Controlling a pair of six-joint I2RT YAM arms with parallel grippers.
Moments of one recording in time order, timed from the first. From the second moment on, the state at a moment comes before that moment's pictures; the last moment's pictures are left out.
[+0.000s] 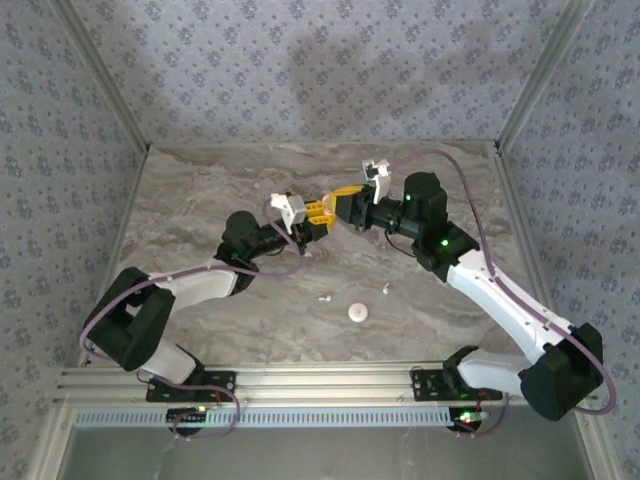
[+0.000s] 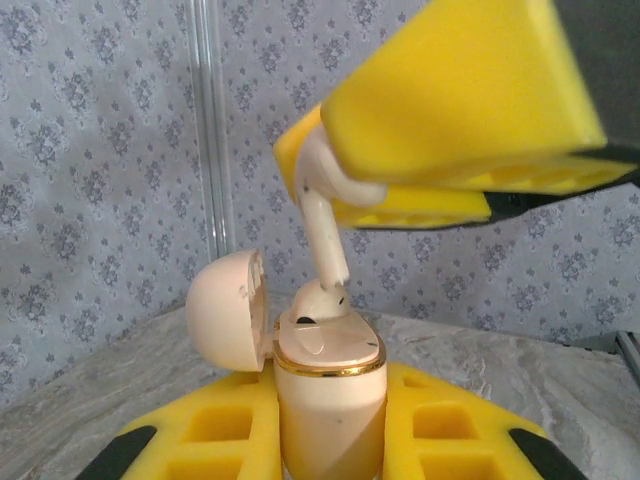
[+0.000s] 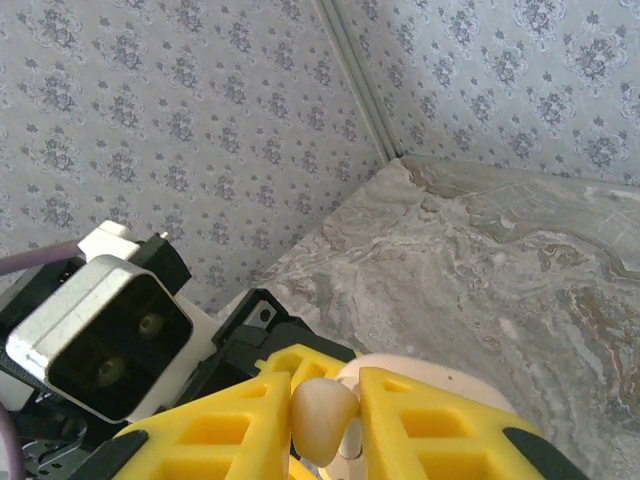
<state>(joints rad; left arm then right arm) -0.64 1.50 0.69 1.02 0.58 -0.13 0.56 1.19 1.00 0.04 -0.46 0.36</state>
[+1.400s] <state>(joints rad) -0.65 1.50 0.70 1.01 0.55 -0.18 0.55 1.21 0.95 0.16 -0.51 0.41</state>
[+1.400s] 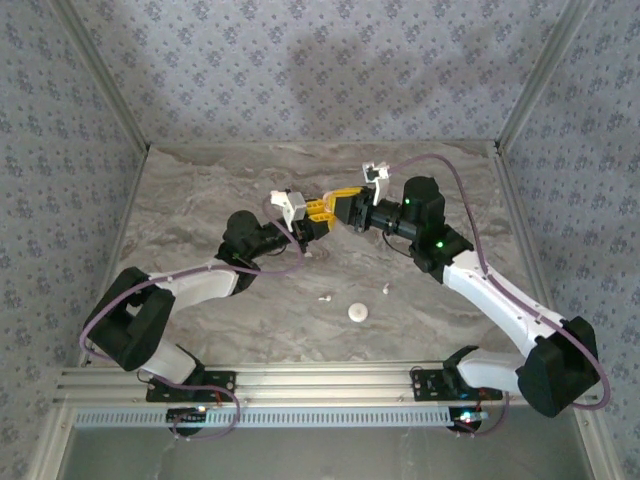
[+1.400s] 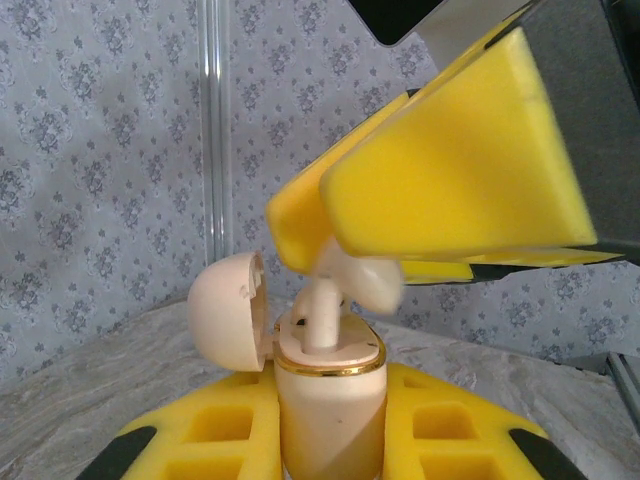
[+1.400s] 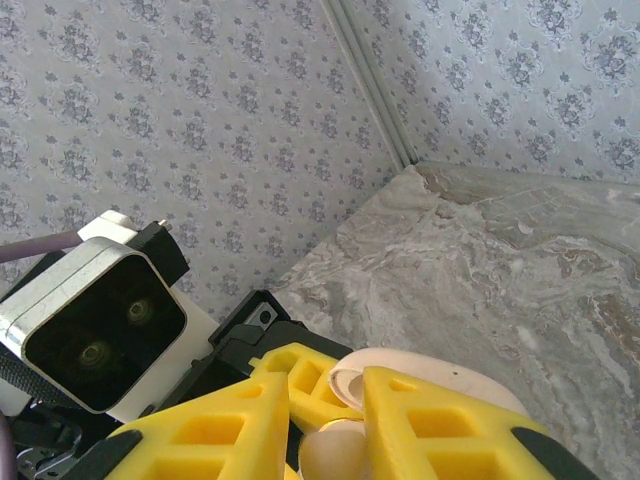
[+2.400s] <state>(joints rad) -0.65 1.50 0.70 0.96 0.53 -0.19 0.54 1.26 0.97 0.12 -0.51 0.40</state>
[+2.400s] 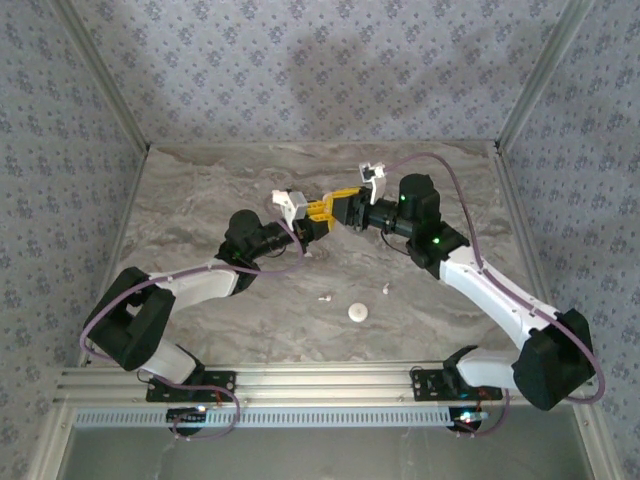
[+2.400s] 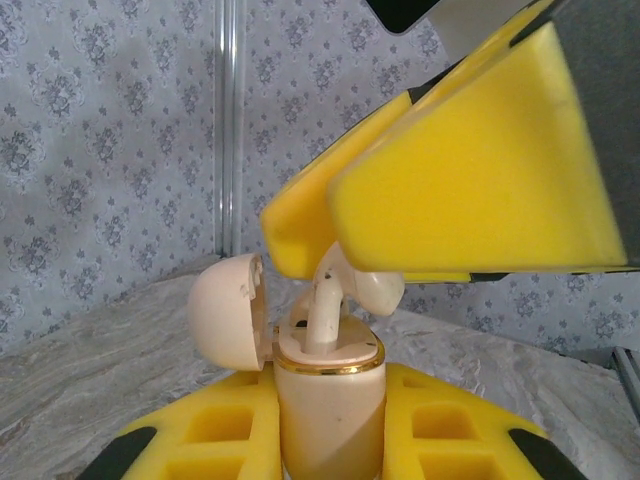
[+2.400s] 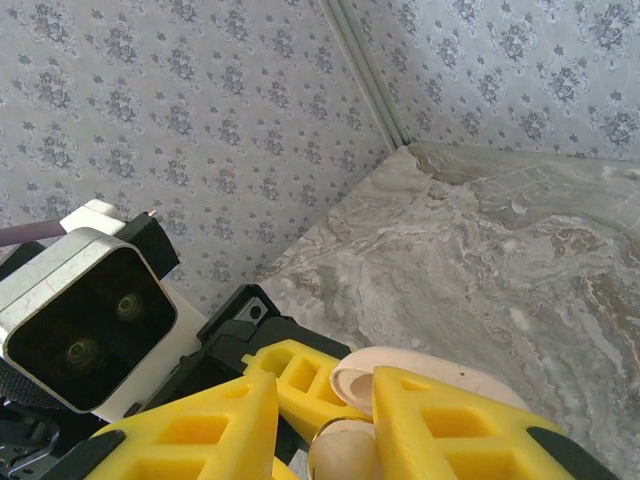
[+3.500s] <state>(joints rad) -0.65 1.49 0.70 0.97 0.52 -0.18 0.55 1.24 1.01 0.06 -0.48 0.40</state>
